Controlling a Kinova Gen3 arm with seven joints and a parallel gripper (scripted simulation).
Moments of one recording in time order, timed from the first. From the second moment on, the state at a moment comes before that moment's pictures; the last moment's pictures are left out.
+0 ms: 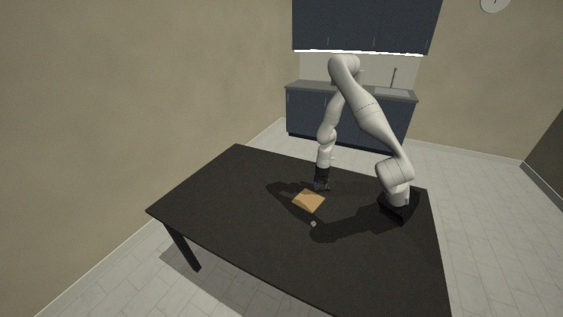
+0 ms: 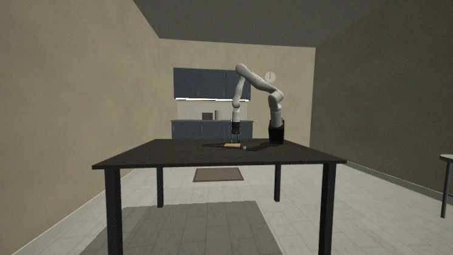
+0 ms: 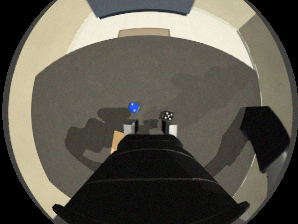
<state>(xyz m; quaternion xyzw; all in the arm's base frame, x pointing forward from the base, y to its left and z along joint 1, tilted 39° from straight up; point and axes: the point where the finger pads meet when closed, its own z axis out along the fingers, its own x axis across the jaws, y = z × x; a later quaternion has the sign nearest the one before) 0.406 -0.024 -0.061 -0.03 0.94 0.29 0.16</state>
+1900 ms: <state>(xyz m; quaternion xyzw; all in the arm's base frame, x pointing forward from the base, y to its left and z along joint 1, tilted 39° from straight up) 0.366 -0.014 -0.067 -0.02 0.94 0.30 0.16</state>
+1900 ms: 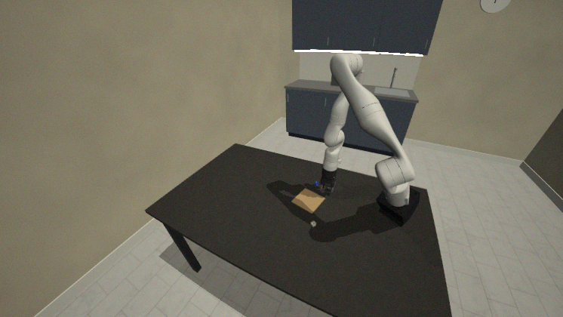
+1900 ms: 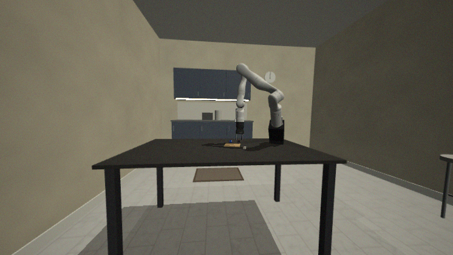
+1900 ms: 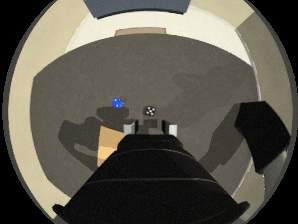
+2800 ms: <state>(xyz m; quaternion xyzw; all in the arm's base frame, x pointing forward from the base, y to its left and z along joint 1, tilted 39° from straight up) 0.356 0.051 -0.022 -0.01 0.94 0.30 0.16</state>
